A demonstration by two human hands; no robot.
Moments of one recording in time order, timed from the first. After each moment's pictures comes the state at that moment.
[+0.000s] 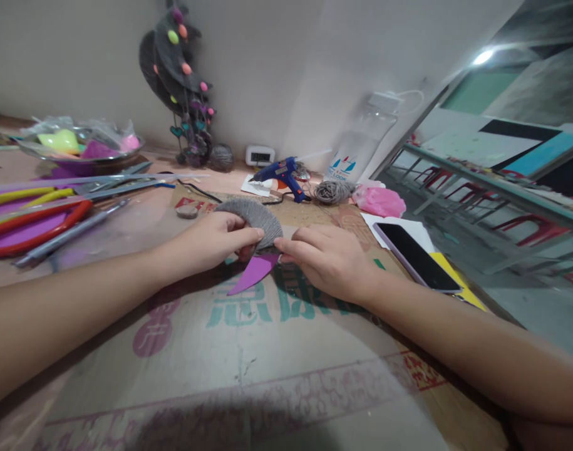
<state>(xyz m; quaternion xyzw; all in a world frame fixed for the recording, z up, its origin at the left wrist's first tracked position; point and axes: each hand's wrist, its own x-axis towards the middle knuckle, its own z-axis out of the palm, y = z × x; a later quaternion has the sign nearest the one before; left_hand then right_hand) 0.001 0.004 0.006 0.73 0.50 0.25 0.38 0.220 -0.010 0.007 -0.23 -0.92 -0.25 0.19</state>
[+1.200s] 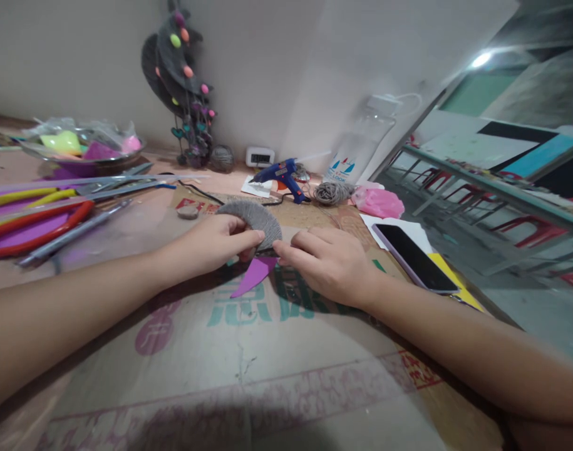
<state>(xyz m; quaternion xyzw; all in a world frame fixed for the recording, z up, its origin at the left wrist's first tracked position) 0.001 0.002 0.004 0.75 0.49 0.25 0.38 0.221 -0.015 0.010 -0.22 -0.91 -0.30 0.16</state>
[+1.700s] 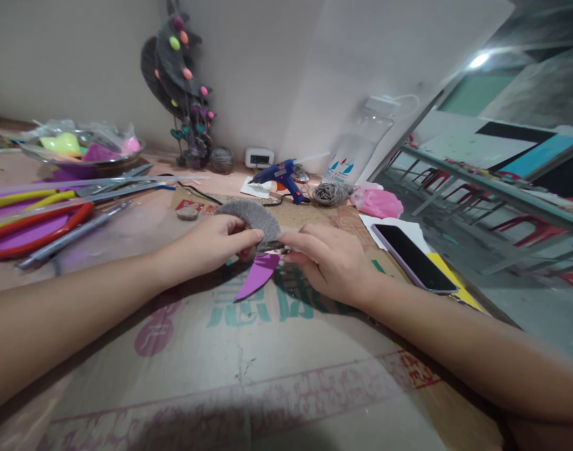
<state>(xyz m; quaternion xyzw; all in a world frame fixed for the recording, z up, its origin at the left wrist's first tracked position) -0.001 0.005 0.000 0.74 0.47 0.27 0.39 0.219 -0.017 0.010 -0.27 -0.92 -0.17 0.24</state>
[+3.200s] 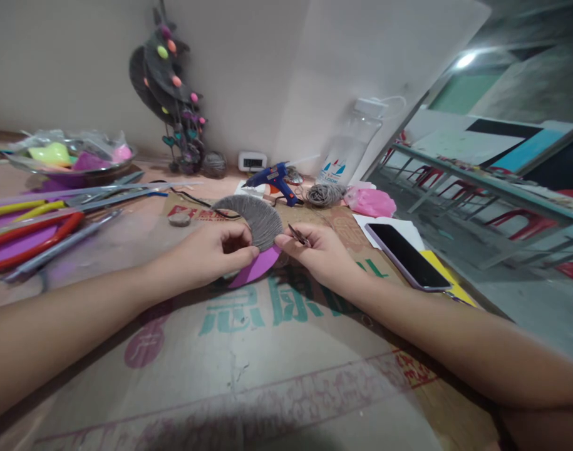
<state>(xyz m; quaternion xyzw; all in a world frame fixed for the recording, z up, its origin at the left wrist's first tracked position) 0.001 0.000 -0.004 0.80 0.39 0.29 0.36 0.202 -0.011 0.007 -0.46 -0.71 0.41 0.35</state>
